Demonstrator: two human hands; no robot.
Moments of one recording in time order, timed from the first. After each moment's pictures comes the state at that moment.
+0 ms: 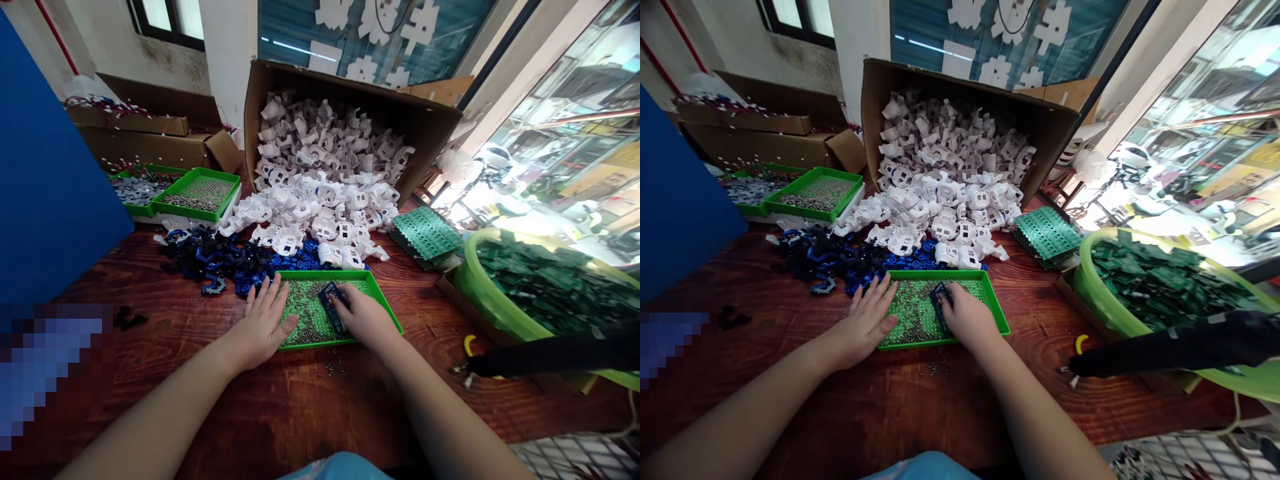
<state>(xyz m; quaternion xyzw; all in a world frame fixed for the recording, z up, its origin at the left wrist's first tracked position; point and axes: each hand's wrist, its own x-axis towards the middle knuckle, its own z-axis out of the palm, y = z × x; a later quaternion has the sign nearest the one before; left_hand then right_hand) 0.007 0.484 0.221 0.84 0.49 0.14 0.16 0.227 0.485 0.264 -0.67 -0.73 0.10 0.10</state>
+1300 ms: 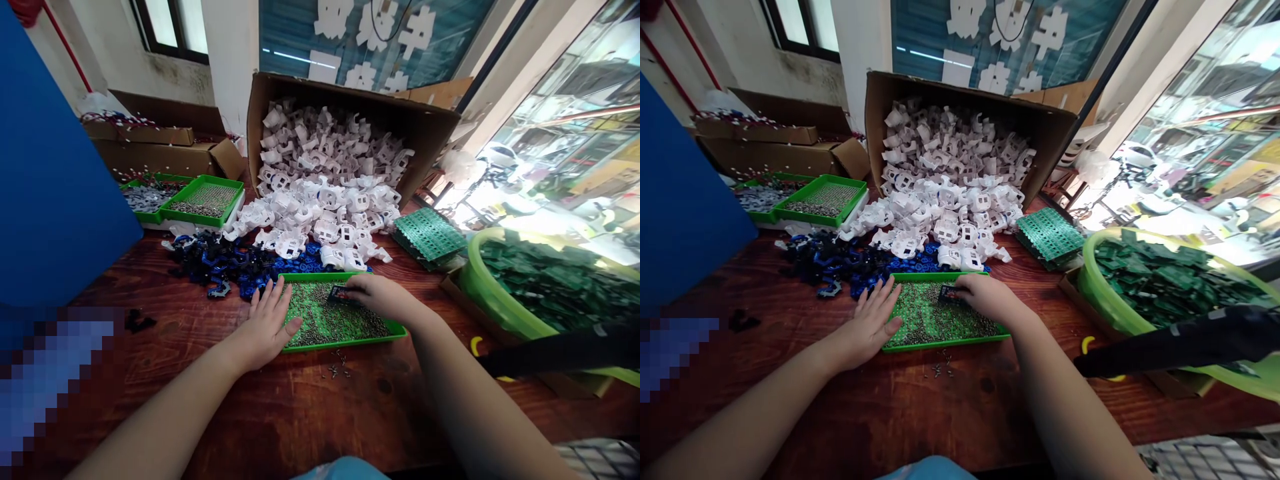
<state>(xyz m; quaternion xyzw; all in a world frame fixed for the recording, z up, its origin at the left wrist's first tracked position) 0.005 0.486 0.216 0.84 0.49 0.14 0.17 0.267 0.527 0.291 -0.52 -0.84 0.12 0.03</state>
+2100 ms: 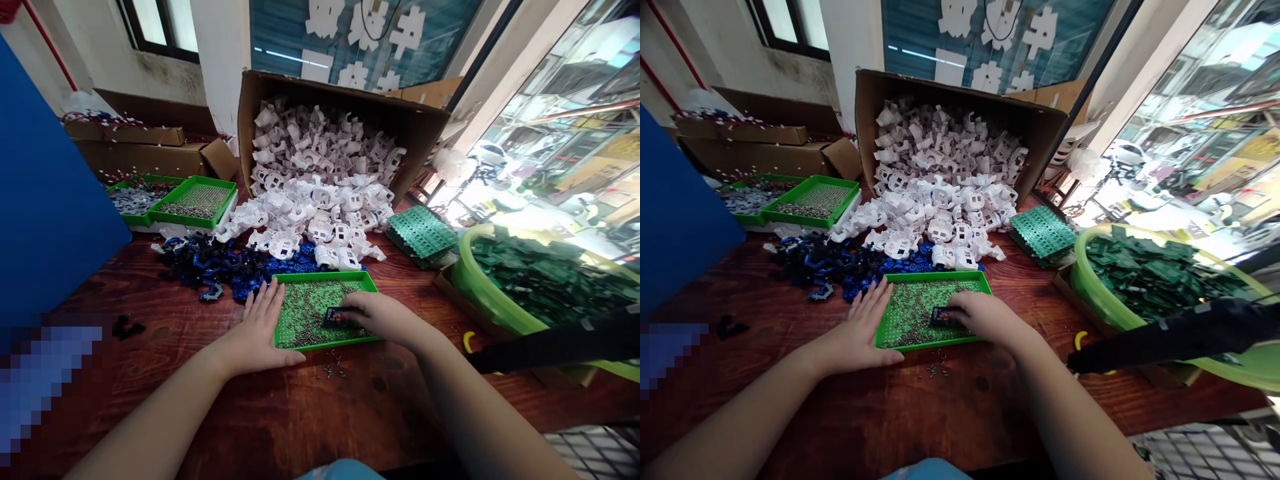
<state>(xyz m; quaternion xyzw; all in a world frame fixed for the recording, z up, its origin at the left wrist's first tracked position) 0.004 0.485 0.228 0.85 0.48 0.07 0.20 0.269 0.494 0.292 -0.49 -0.86 0.15 0.01</state>
